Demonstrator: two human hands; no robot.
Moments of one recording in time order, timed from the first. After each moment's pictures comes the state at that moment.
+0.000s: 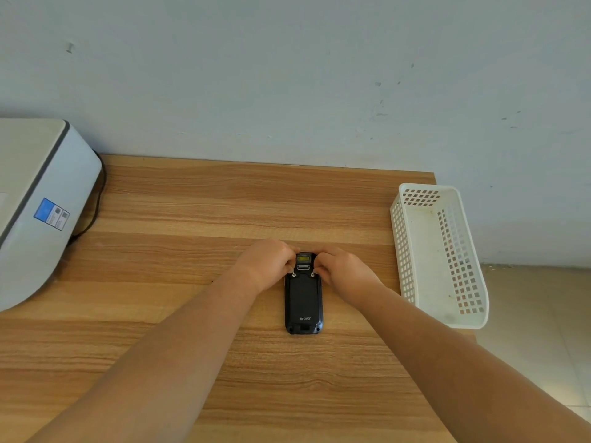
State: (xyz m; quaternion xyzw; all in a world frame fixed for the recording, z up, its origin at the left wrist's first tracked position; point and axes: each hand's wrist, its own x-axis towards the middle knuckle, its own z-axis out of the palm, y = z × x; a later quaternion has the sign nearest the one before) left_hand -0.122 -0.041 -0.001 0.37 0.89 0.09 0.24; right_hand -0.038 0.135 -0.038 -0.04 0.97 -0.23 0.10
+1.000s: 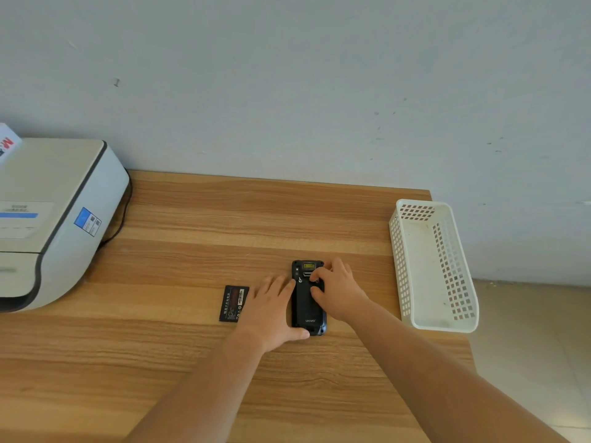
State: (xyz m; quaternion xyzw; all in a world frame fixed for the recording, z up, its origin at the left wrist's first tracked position) left_hand -0.040 -0.079 -0.024 0.28 0.93 0.06 0.23; right_hand -0.023 0.098 -0.011 0.11 0.94 -0.26 0.19
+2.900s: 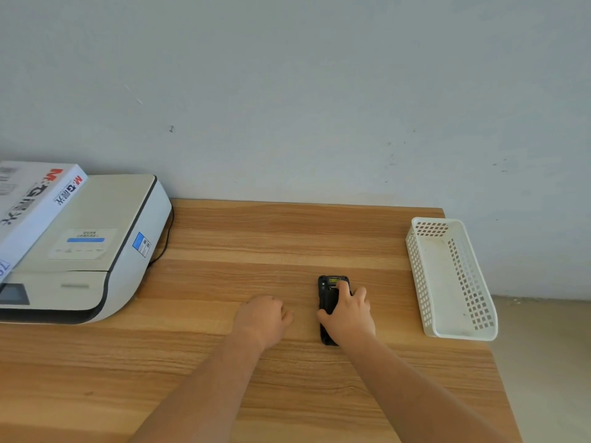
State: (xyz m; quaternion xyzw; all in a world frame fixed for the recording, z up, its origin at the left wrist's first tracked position) left_hand -0.057 -0.133 0.043 0.21 0.95 0.03 0.24; right_hand -0.002 0.034 0.010 0.29 0.91 -0.25 0.14
